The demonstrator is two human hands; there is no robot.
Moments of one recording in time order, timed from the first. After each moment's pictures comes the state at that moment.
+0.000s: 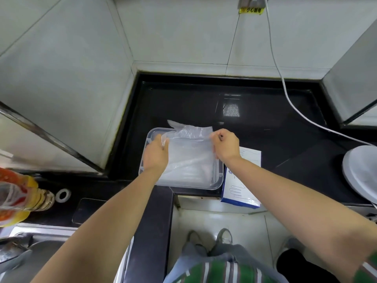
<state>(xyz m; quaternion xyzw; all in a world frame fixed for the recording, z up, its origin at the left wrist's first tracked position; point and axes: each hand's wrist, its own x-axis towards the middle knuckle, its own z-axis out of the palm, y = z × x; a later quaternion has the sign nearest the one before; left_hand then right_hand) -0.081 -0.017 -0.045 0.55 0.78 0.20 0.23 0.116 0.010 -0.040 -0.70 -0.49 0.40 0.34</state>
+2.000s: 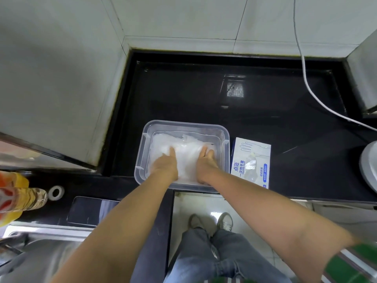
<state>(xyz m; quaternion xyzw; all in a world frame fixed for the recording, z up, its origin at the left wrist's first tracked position) -0.064 -0.009 -0.110 0.61 0.70 -0.24 0.29 0.067 -0.007 -0.120 -0.70 -0.60 0.37 -0.07</state>
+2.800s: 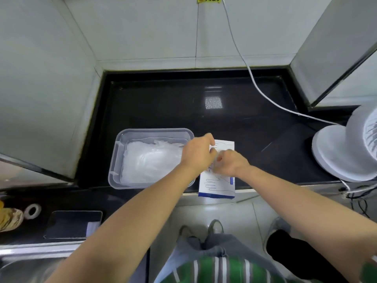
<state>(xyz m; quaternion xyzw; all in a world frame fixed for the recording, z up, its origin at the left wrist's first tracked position) 0.087 -0.021 -0.022 0.75 0.60 0.11 0.26 0.218 -0.030 -0.057 -0.70 -0.63 0.31 -0.11</state>
